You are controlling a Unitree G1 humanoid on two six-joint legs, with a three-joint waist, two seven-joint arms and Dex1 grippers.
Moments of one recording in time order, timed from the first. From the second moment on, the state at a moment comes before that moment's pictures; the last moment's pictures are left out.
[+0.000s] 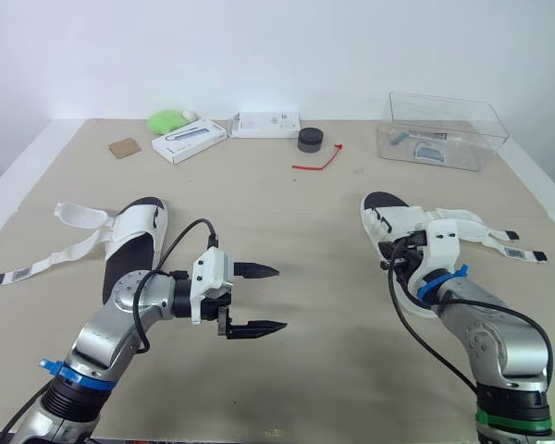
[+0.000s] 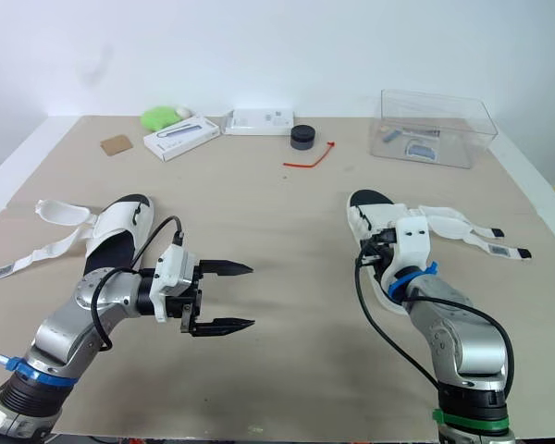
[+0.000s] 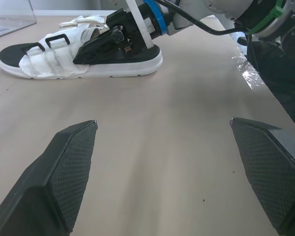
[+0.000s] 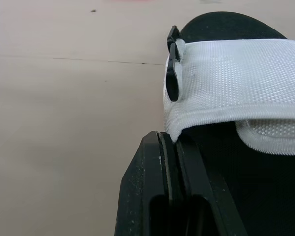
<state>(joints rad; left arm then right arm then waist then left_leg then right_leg) -0.27 0.56 -0.19 -0.31 -0.47 0.29 -1.11 -0.21 -0.49 -0.20 -0.31 0.44 0.78 0.30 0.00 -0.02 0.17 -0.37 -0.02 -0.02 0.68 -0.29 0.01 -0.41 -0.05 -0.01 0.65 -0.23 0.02</state>
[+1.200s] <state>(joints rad) -0.23 0.72 -0.08 -0.25 -0.51 0.26 -1.26 -0.33 -0.80 0.28 -0.20 0.26 0.09 1.35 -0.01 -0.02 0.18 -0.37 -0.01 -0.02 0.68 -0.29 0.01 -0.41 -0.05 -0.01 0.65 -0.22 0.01</state>
